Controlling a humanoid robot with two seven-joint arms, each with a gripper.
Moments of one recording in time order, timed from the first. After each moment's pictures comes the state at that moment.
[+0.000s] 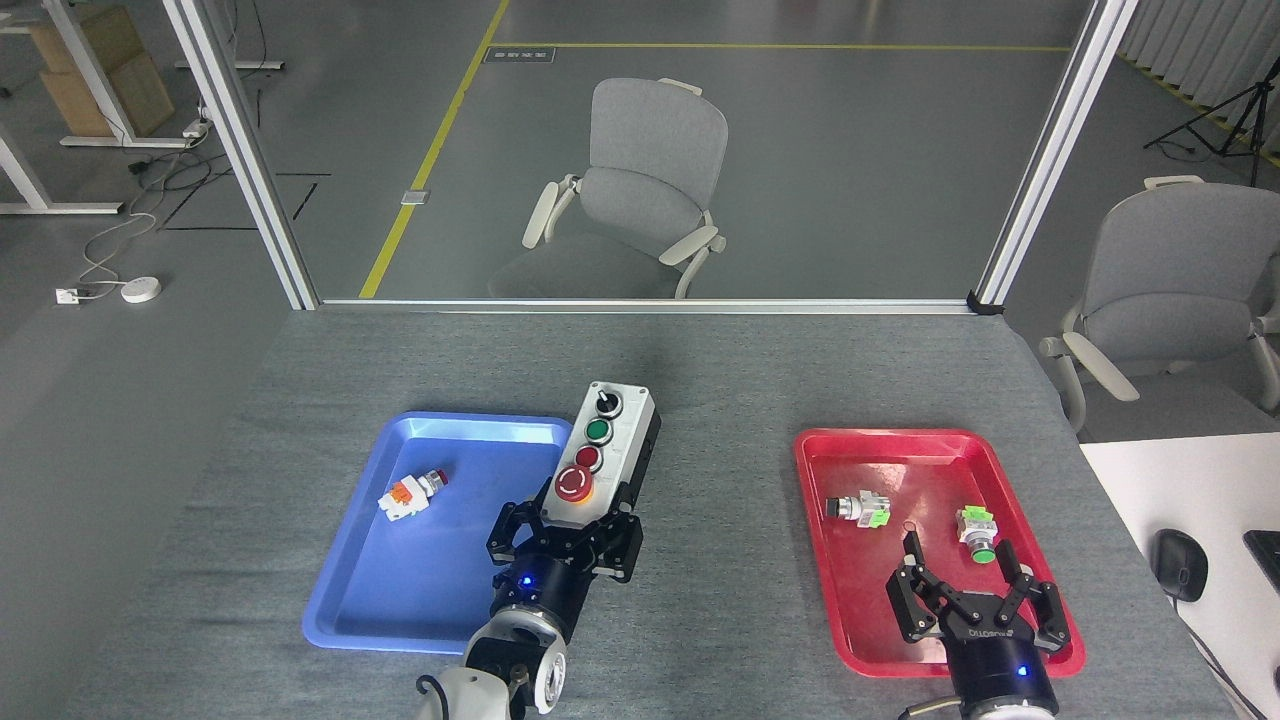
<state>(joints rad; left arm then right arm) -0.30 -0.10 -0.34 -1.20 -1.33 0.09 0.06 -0.01 -0.04 -0.13 -1.41 1.38 -0.11 -0.13</state>
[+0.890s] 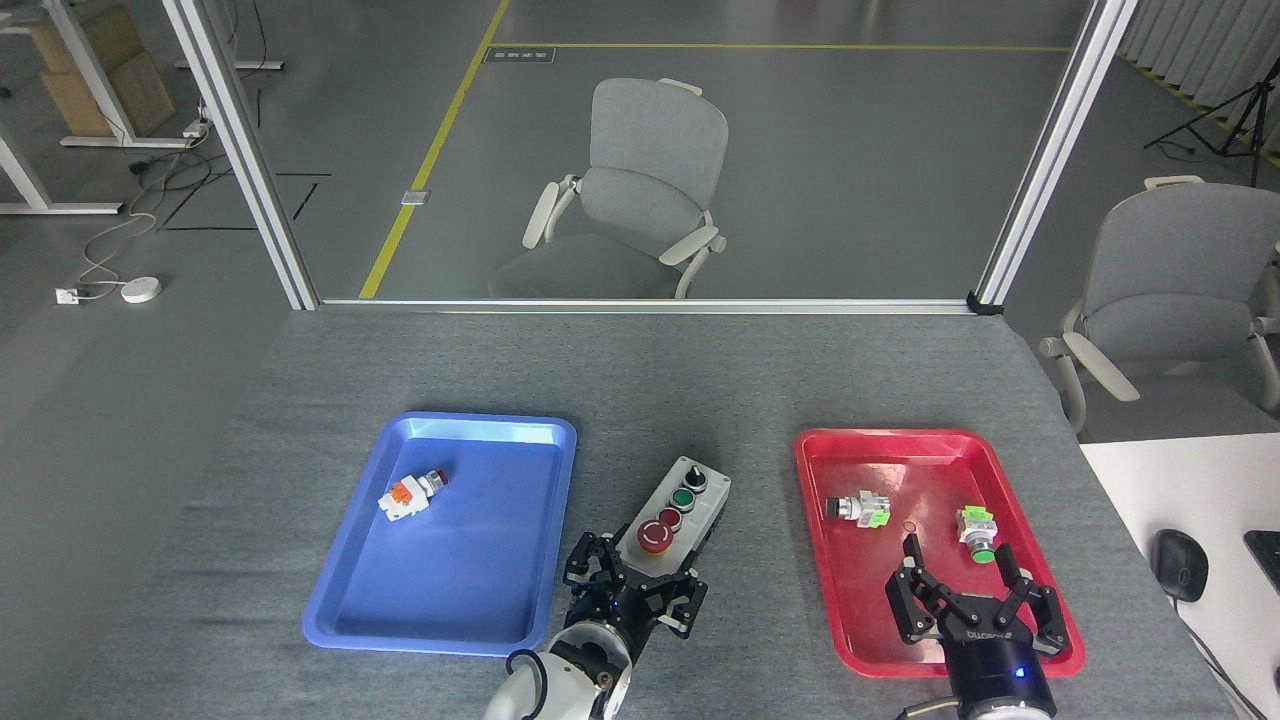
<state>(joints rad) -0.49 -0.14 -0.65 -0.78 -1.33 0.18 0.04 0.00 -0.03 -0.12 -1.42 1.38 -0.09 -0.12</state>
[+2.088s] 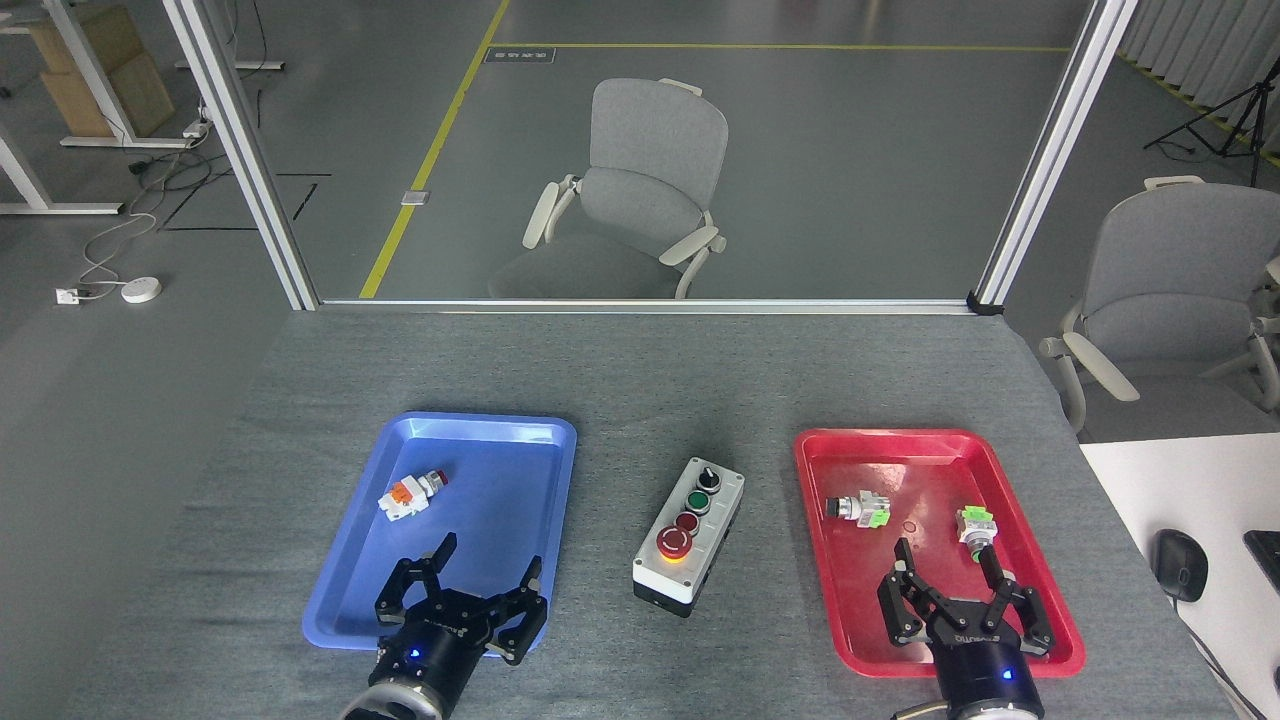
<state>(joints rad) -0.10 0.20 -0.34 -1.46 -1.32 0.07 0.02 -0.01 -0.03 -0.10 -1.39 1.39 -0.08 -0.12</state>
